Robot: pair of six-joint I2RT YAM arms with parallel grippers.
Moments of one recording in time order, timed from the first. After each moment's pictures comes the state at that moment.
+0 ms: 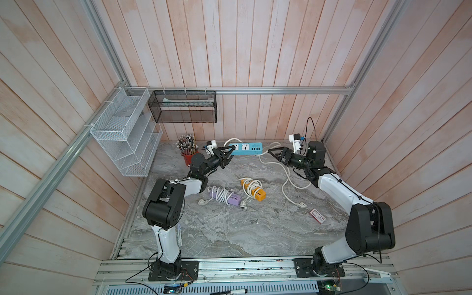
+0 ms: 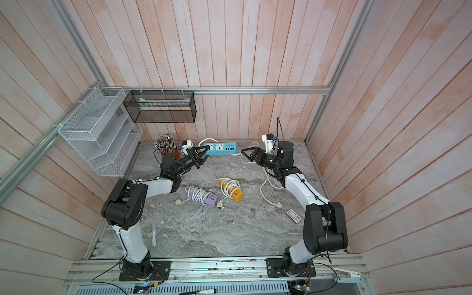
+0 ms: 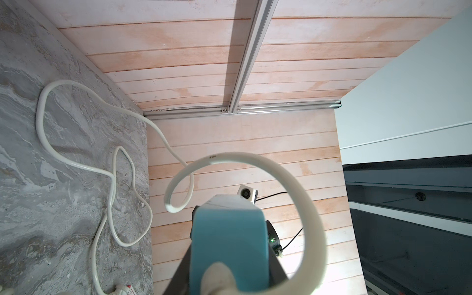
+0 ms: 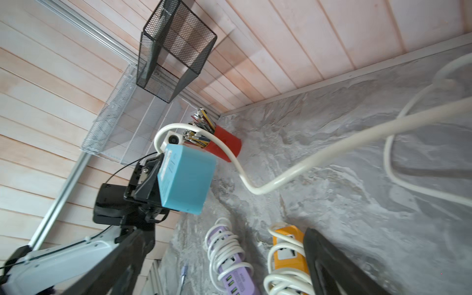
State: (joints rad) left arm -0.30 1.91 1.03 1.13 0.68 -1.67; right arm 0.17 1.54 1.06 0.22 -0.84 0.76
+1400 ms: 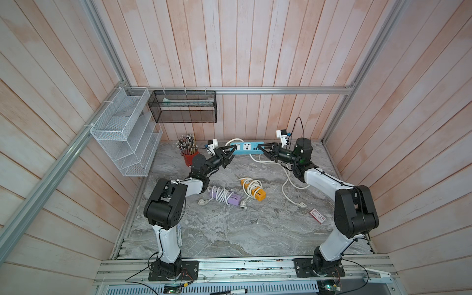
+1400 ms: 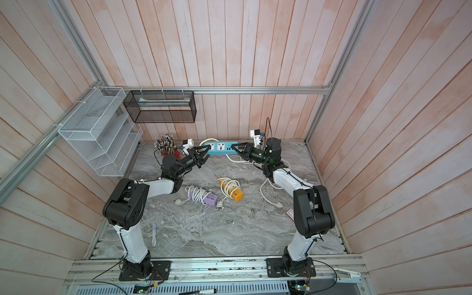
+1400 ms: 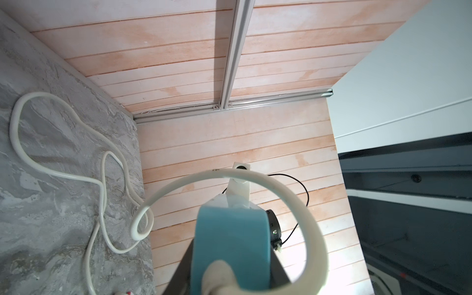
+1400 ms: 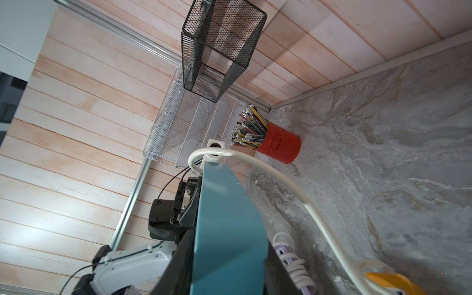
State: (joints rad) left arm -0.32 1.91 1.03 1.20 0.67 -1.62; right arm 0.27 1.72 1.16 0.51 -0.90 1.12
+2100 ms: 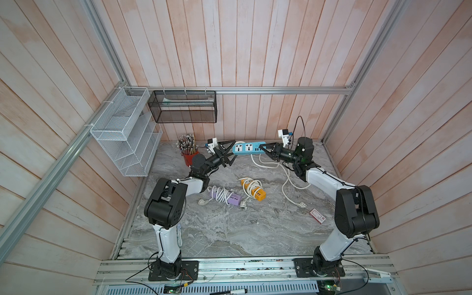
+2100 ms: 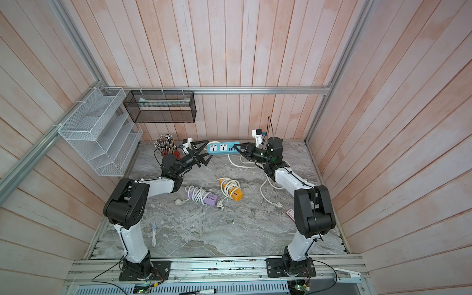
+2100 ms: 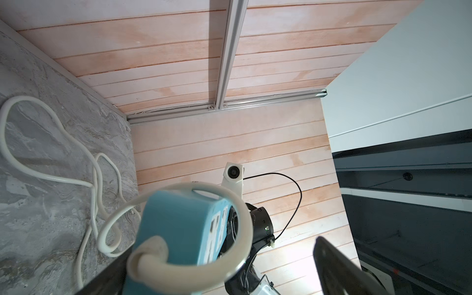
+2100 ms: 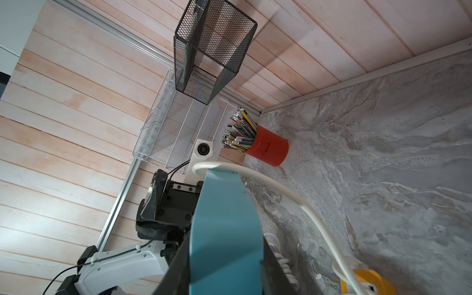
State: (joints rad) left arm -0.31 1.92 1.05 1.20 0.68 -1.65; right arm 0.24 1.71 1.17 0.45 -0.89 0.99
